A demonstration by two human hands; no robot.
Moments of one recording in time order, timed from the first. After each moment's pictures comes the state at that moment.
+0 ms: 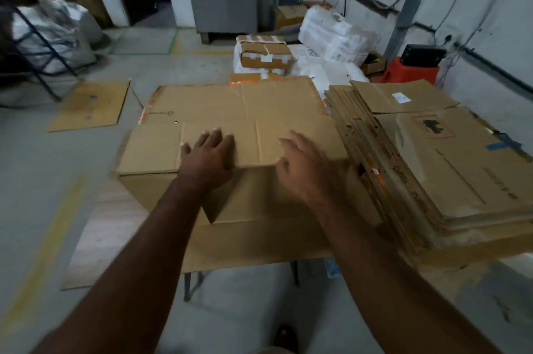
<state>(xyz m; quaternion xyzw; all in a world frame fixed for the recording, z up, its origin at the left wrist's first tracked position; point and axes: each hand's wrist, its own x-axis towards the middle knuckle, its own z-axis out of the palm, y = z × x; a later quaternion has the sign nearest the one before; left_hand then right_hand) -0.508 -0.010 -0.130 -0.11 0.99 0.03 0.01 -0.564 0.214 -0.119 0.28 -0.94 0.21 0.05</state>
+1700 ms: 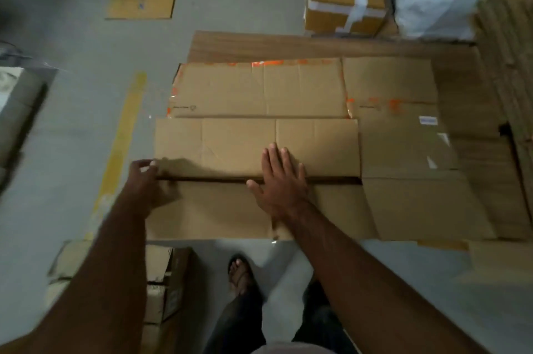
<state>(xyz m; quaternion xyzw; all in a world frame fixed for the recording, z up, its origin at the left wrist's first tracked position) -0.286 -0.260 -0.328 -0.58 0.58 0.56 -0.11 -0.444 -0.012 -0.334 0.37 -0.91 0.05 -0.19</state>
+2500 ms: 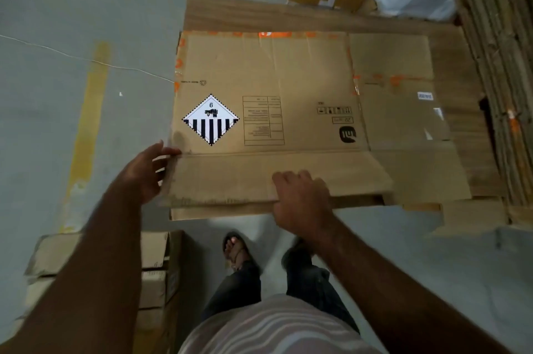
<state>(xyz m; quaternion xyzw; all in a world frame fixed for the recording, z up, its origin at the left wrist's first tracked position) -0.253 -0.322 -0.337 -0.51 0.46 0.72 0.11 -0.359 -0.020 -0.267 0.36 -0.91 -0.08 -0.20</state>
